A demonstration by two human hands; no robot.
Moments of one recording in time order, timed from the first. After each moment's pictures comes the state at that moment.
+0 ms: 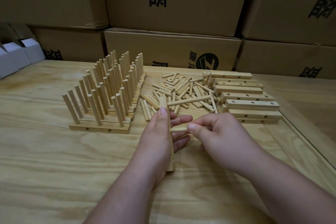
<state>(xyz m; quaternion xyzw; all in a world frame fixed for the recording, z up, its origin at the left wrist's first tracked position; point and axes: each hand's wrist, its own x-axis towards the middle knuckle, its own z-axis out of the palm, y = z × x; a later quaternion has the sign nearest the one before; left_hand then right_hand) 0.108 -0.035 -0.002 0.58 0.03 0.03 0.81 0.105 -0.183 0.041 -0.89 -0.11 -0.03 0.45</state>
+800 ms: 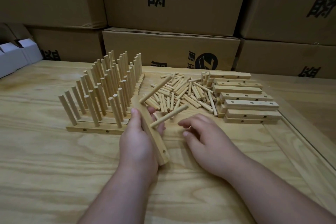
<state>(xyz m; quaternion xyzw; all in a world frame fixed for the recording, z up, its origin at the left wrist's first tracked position) 0.110 -0.024 0.010 0.41 0.17 0.15 0.88 0.126 -0.181 0.003 -0.92 -0.20 -0.08 0.32</state>
